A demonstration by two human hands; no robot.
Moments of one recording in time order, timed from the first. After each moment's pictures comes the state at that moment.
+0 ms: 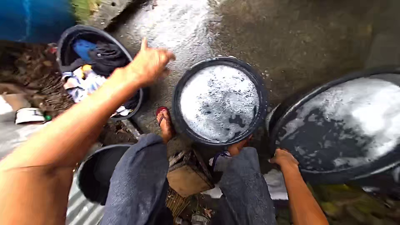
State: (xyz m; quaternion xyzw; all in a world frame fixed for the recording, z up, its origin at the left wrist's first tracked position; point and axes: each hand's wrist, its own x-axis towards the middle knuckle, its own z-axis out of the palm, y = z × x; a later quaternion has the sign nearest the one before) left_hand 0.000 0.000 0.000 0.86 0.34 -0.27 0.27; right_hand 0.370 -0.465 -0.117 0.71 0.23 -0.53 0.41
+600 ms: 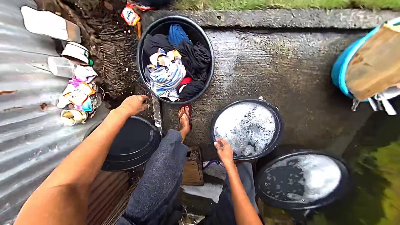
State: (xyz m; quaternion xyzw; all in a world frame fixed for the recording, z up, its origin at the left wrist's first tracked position) left_hand -0.417 -0.100 0.066 0.51 0.66 -0.33 0.43; right_hand 0.022 -0.248 0.015 0.66 0.42 -0.61 0.11
